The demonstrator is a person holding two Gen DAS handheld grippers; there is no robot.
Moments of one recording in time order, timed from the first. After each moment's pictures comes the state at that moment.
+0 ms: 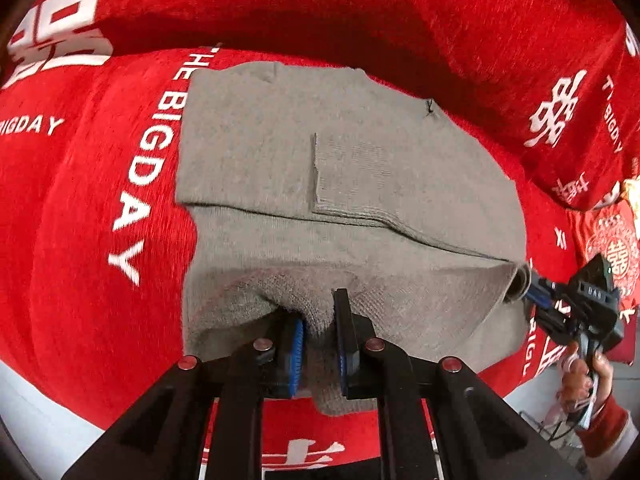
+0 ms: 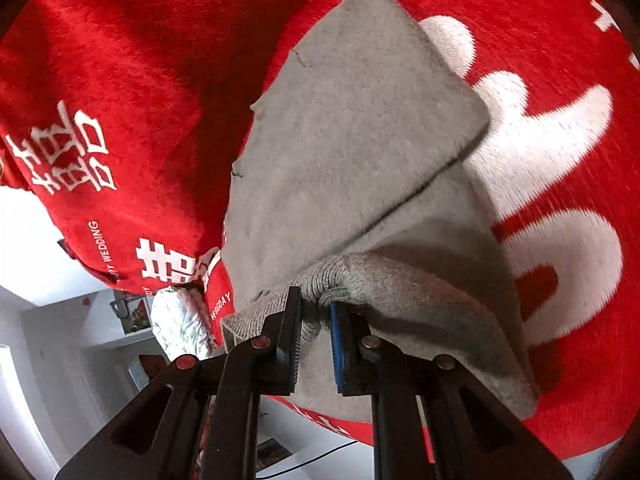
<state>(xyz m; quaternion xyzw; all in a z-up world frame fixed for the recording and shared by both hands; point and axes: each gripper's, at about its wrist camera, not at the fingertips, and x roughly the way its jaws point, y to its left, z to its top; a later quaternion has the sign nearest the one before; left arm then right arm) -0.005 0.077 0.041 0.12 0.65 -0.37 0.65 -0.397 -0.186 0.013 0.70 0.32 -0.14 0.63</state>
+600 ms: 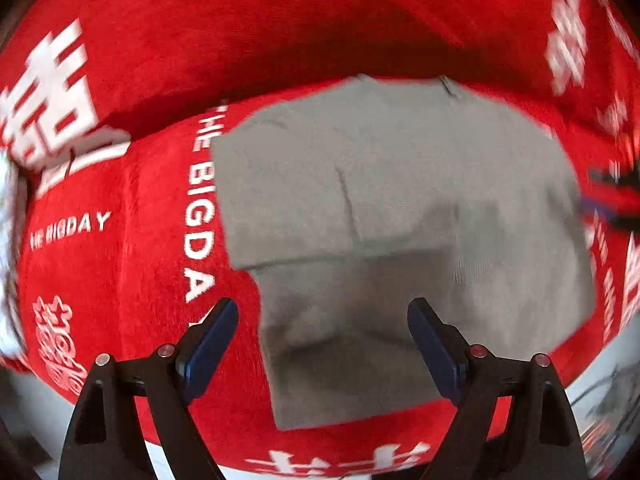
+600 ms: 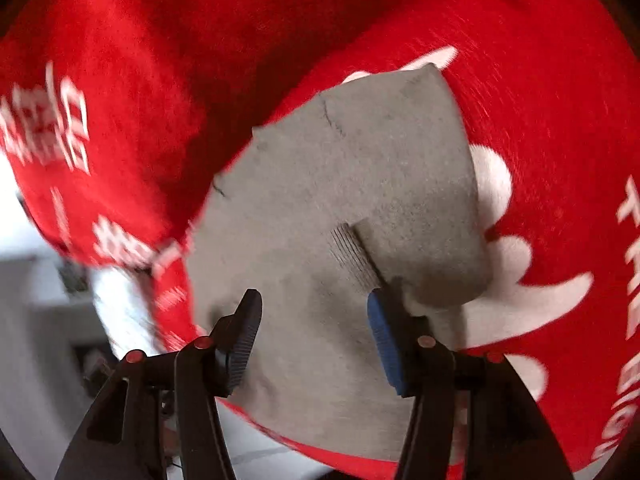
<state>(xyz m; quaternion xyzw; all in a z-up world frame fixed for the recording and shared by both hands) -0.017 0.061 0.059 0.32 0.56 -0.36 0.67 -0.366 -0.238 0.046 0.57 0.43 -0.16 0.68</state>
